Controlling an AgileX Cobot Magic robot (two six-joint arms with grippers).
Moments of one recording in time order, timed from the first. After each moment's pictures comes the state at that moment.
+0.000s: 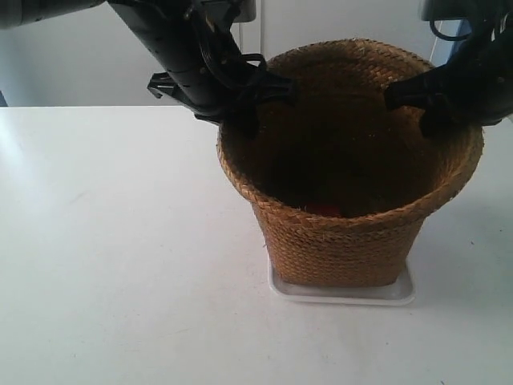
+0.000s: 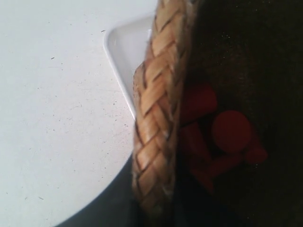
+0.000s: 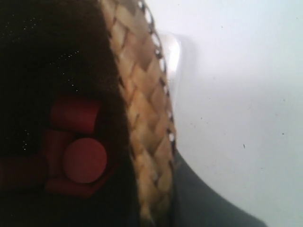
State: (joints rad) left arm -0.57 1.81 -1.75 -0.11 1.00 -0.20; right arm 0.08 1.46 -1.26 0.00 0.90 0.07
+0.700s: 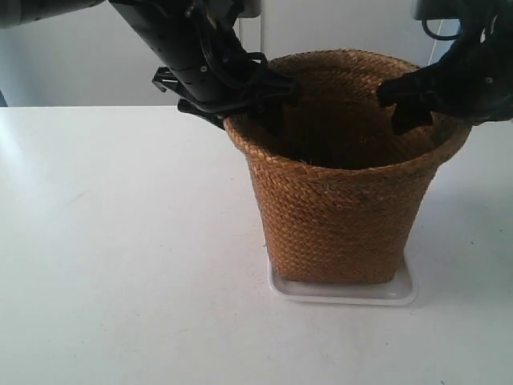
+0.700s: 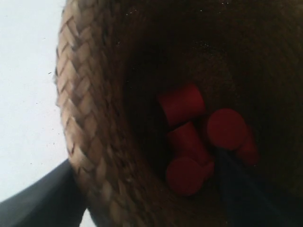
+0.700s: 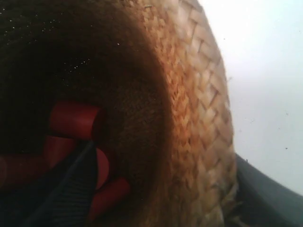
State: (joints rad) left arm -0.57 1.81 -1.75 -0.12 0.97 -0.14; right arm 0.08 1.48 -1.26 -0.01 0.84 0.08
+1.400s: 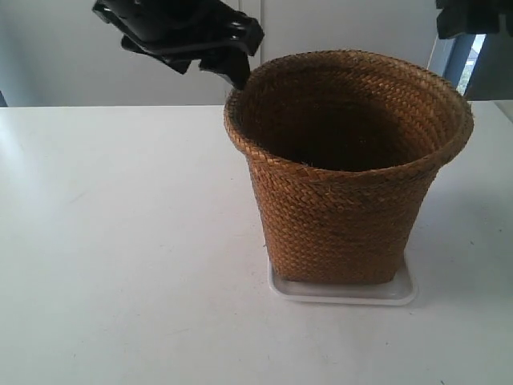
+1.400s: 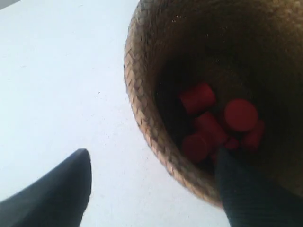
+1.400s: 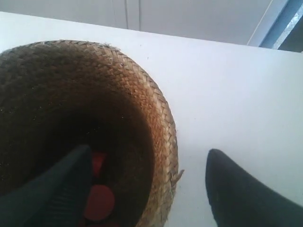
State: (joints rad) left arm -0.57 1.63 -1.75 0.01 1.05 -0.10; right arm 0.08 1.24 -1.34 -0.05 0.86 0.09
